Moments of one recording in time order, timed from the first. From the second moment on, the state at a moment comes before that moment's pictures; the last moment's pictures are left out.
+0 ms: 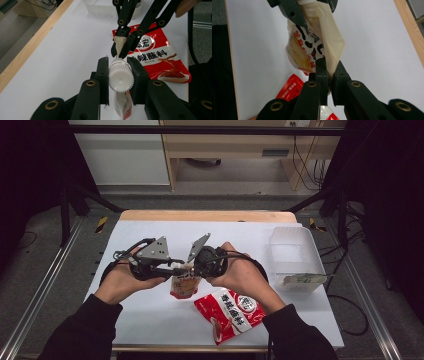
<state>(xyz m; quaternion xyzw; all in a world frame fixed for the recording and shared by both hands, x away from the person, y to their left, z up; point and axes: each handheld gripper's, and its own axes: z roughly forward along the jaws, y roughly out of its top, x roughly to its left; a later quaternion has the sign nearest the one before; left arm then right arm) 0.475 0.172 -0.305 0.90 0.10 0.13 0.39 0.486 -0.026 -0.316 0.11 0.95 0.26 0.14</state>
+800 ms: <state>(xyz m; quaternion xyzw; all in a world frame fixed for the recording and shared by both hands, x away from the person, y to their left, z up) 0.465 0.197 -0.320 0.85 0.18 0.15 0.47 0.490 -0.051 -0.300 0.11 0.95 0.25 0.17</state>
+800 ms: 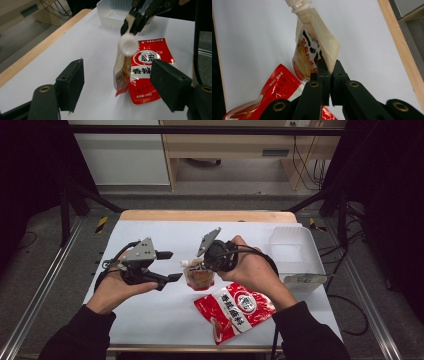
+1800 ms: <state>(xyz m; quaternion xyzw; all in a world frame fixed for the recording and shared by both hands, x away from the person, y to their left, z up) 0.447 0.276 -0.432 0.82 0.31 0.19 0.44 0.512 -0.139 -0.245 0.15 0.92 0.28 0.23</state>
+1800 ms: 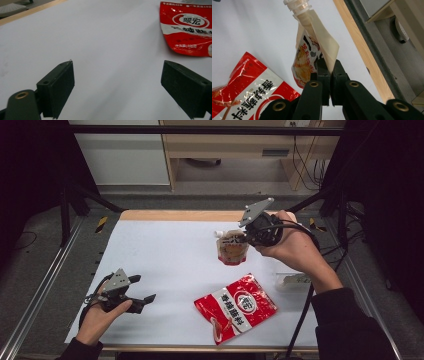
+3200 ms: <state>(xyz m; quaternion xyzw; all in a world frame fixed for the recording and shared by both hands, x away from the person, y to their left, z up) 0.448 0.300 -0.452 0.81 0.35 0.20 0.42 0.520 -0.294 -0.295 0.26 0.91 0.24 0.24</state>
